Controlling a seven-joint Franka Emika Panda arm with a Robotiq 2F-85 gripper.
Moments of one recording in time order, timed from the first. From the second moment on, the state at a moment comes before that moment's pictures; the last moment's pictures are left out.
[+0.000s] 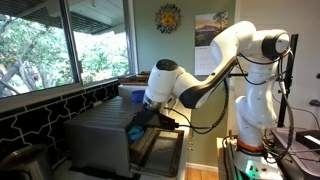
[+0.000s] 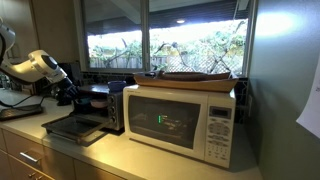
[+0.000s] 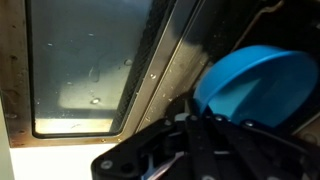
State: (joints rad) arm 0.21 -0.16 0.46 -2.23 -0.59 2.26 2.15
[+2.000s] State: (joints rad) arm 0.28 -0.28 0.42 -2.37 -0.73 2.46 2.10
